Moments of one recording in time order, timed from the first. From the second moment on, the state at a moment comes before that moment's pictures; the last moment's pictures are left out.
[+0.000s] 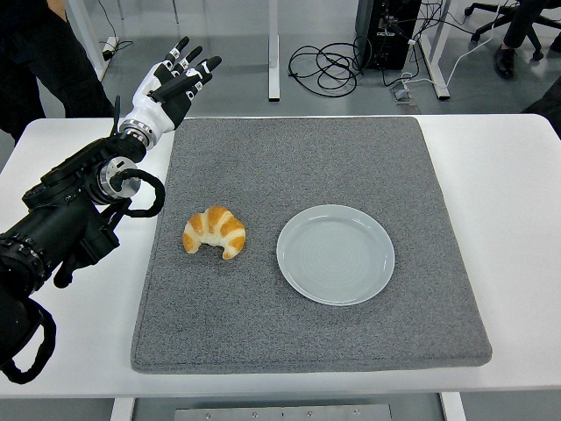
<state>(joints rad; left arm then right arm) -1.12 0.00 -0.54 -0.25 -0.09 -0.28 -0.28 -0.12 0.00 -0.13 0.12 -0.16 -0.10 0.33</state>
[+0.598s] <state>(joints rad) -1.12 0.00 -0.55 -0.25 -0.10 -0.26 -0.29 -0.12 0.00 -0.13 0.12 -0.16 -0.10 0.33</state>
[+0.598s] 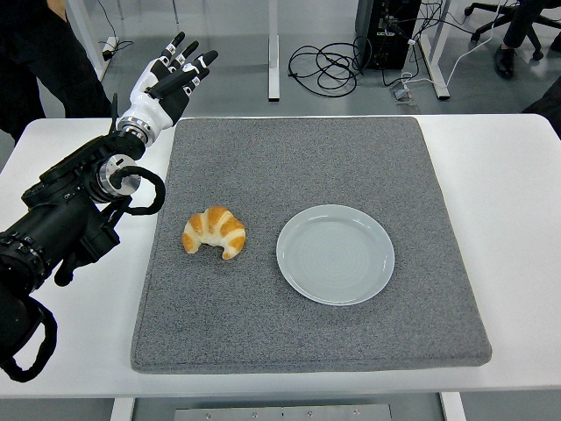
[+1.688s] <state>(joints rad) -1.16 0.00 -0.50 -0.27 -0.09 -0.23 -0.29 -0.12 0.00 -0.13 0.12 -0.16 -0.10 0.33</state>
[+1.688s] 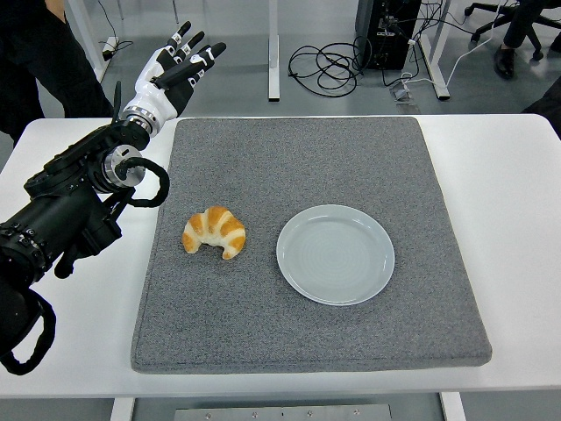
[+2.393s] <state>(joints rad) -1.21 0.32 -0.27 -0.85 0.22 -0.06 -0.28 -0.12 0.00 -0.13 0.12 -0.16 -0.10 0.33</state>
